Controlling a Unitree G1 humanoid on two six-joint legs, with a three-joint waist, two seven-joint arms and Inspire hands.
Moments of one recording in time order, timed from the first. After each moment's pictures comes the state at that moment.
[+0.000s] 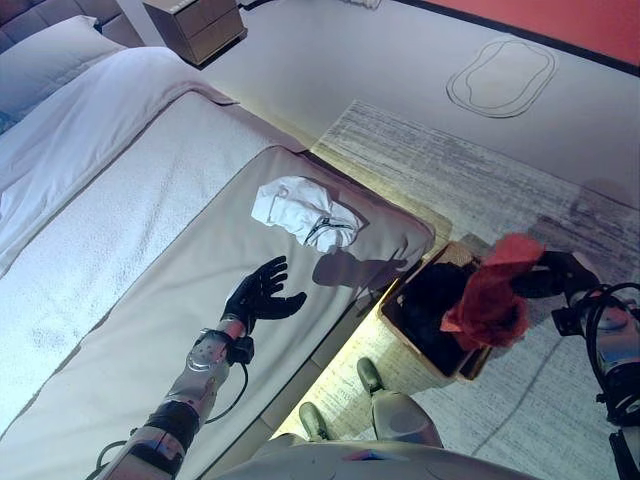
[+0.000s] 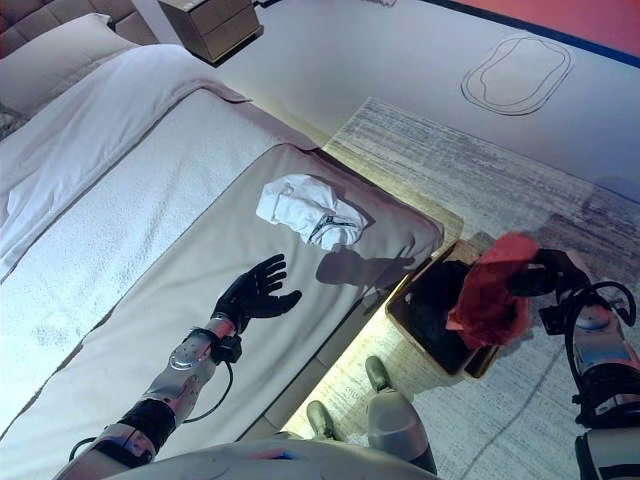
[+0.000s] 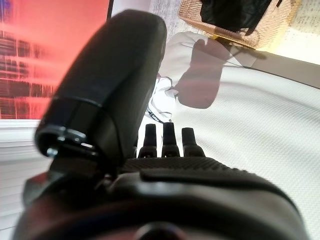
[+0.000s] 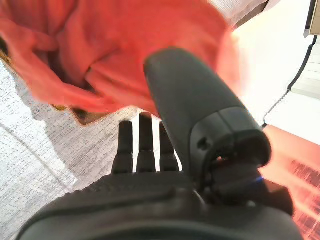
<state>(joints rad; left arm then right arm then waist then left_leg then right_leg) -0.12 0.34 -0.36 0.66 -0.47 -0.26 -0.12 -0.24 -0.82 0.06 0.79 0.16 0.05 0.04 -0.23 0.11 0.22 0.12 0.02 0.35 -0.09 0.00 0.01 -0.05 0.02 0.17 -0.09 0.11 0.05</state>
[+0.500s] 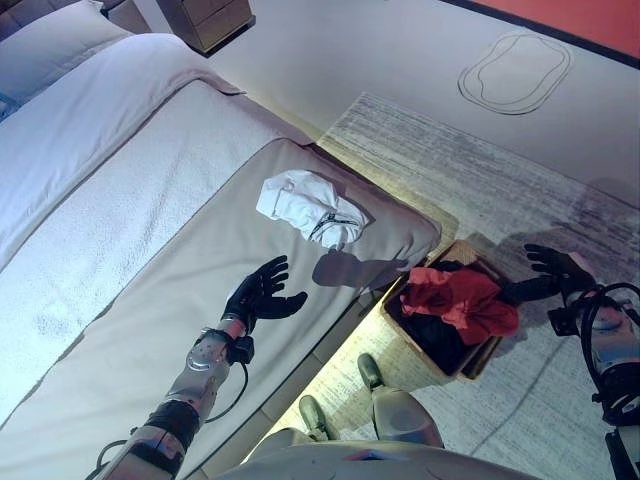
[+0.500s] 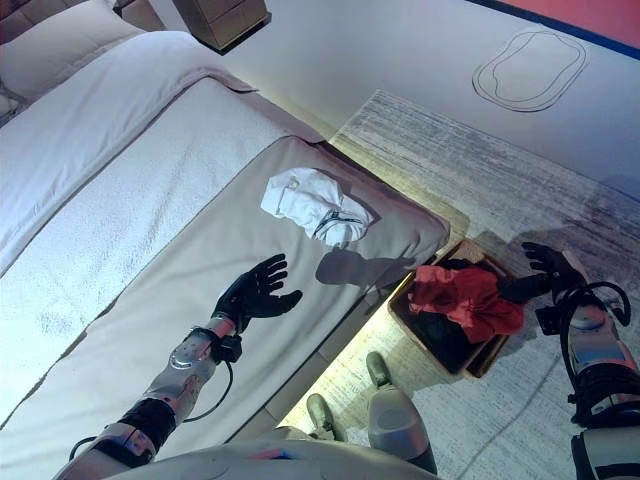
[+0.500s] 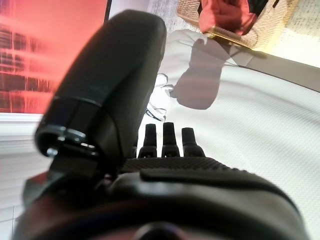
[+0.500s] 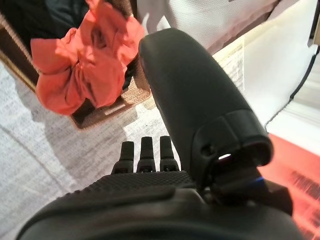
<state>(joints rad) -0.13 0.34 -0.36 0.66 -0.47 -0.26 -0.12 -0.25 -0.82 0.06 0.79 0.12 0.05 0.02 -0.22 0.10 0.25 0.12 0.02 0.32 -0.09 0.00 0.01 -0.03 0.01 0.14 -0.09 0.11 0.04</state>
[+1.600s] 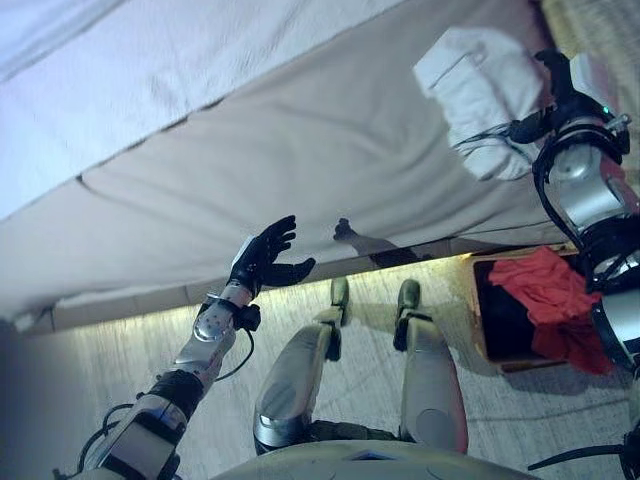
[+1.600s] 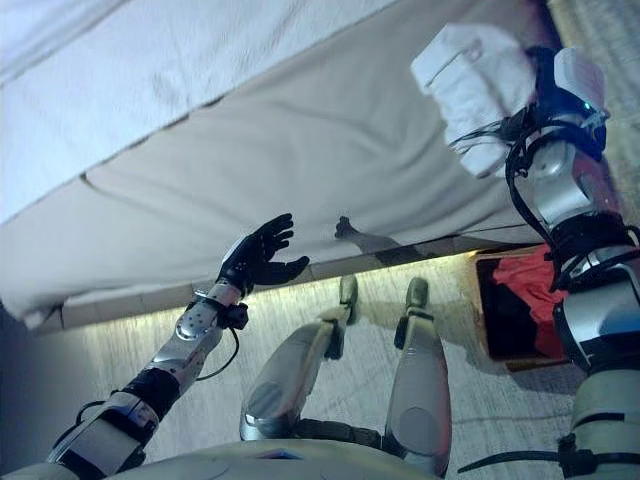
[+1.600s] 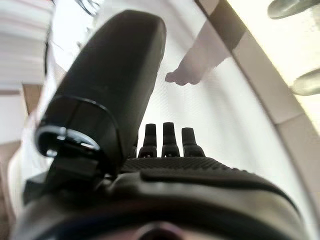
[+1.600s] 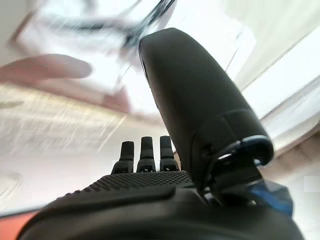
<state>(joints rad) -0.24 0.38 -0.44 0.62 -0.45 -0.38 -0.04 -1.01 -0.86 0.53 0.81 -0.13 0.16 -0.26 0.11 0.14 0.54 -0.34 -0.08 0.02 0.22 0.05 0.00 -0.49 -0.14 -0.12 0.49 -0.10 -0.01</state>
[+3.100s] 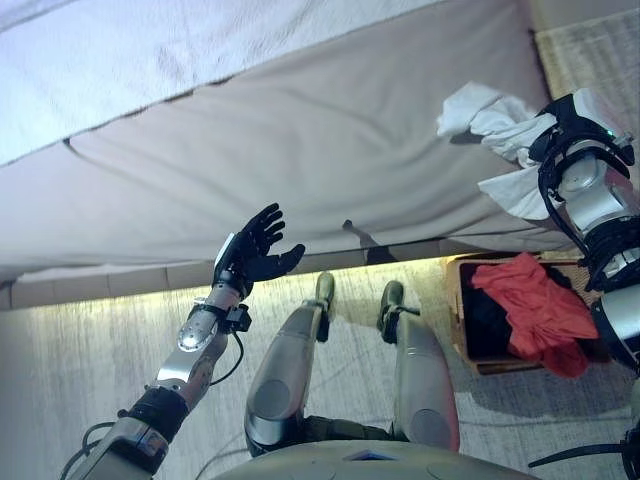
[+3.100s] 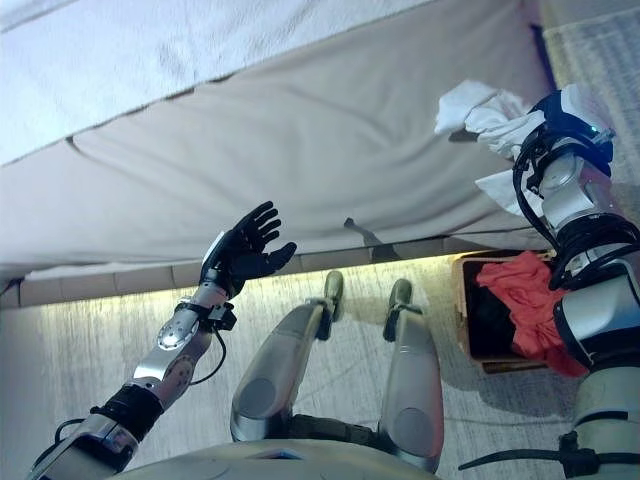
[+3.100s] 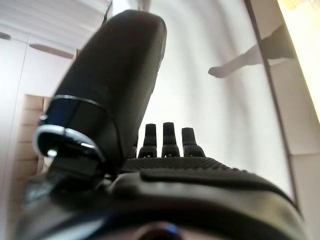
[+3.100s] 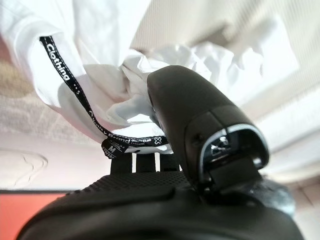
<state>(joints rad) -0.12 0.45 -0.39 0.37 -0.67 -0.35 -0.03 -1.01 -0.92 0.54 0.92 -0.13 0.16 -0.18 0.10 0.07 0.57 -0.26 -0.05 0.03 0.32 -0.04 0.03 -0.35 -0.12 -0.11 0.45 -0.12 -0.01</state>
